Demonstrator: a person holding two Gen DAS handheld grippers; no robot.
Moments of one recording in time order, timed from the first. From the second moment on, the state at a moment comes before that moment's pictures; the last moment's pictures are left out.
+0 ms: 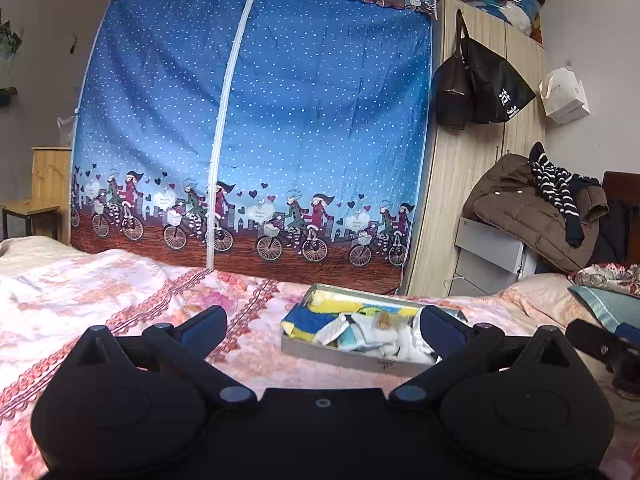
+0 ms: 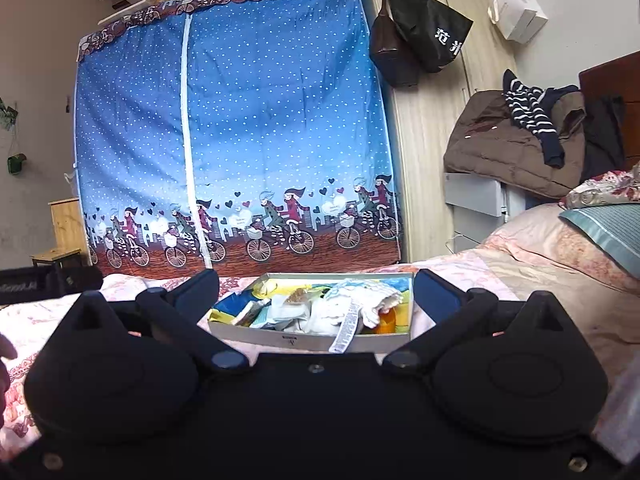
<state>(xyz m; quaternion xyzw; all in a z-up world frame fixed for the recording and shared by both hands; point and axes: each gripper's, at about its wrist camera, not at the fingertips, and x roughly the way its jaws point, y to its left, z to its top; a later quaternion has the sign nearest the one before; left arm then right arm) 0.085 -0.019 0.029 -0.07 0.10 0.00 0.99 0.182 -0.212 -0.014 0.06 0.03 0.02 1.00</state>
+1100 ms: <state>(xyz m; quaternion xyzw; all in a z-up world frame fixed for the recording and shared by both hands) 0.042 -0.001 -0.017 -0.06 0.17 0.03 0.98 0.175 -0.213 -0.036 0.06 0.10 -0.02 0.99</state>
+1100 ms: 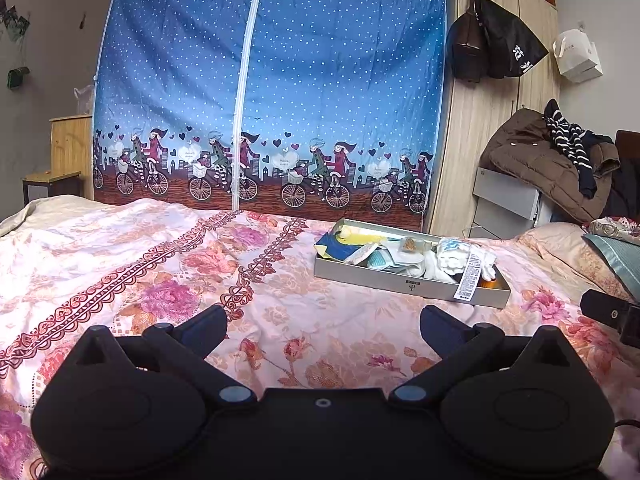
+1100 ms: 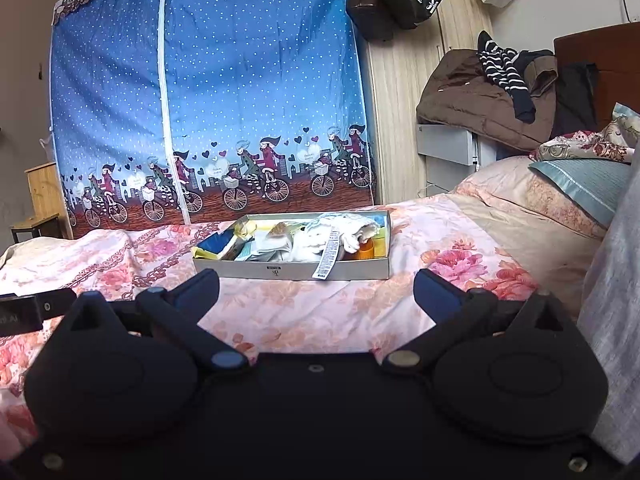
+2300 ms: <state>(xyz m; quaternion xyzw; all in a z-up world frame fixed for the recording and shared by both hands) 0.051 -0.006 -0.024 -0.05 0.20 0.04 0.98 0.174 -0.211 -0.040 0.06 0.14 -0.02 0.99</state>
